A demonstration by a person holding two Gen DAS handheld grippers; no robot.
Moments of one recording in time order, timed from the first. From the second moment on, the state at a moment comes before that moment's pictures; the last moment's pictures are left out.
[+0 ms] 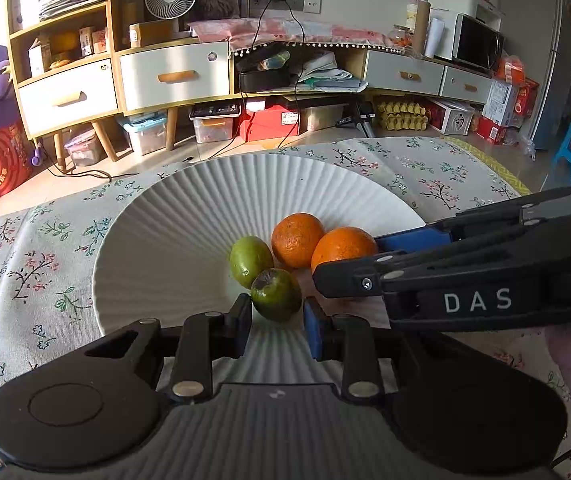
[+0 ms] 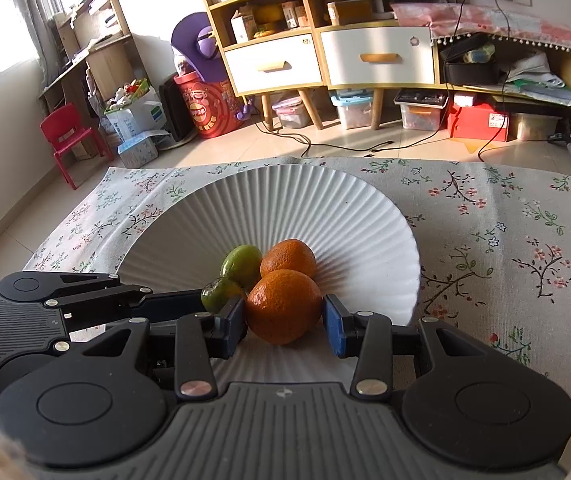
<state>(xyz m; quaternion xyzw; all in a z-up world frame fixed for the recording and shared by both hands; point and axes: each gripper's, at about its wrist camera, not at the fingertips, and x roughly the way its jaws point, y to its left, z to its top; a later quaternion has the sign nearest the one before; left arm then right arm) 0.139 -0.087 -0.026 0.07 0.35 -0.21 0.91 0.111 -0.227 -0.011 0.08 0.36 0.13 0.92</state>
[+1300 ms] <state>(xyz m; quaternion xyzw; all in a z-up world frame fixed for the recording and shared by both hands) 0.065 -0.040 0.002 0.06 0.35 -0.21 0.91 0.050 -0.215 0.016 0.08 0.35 0.10 0.93</state>
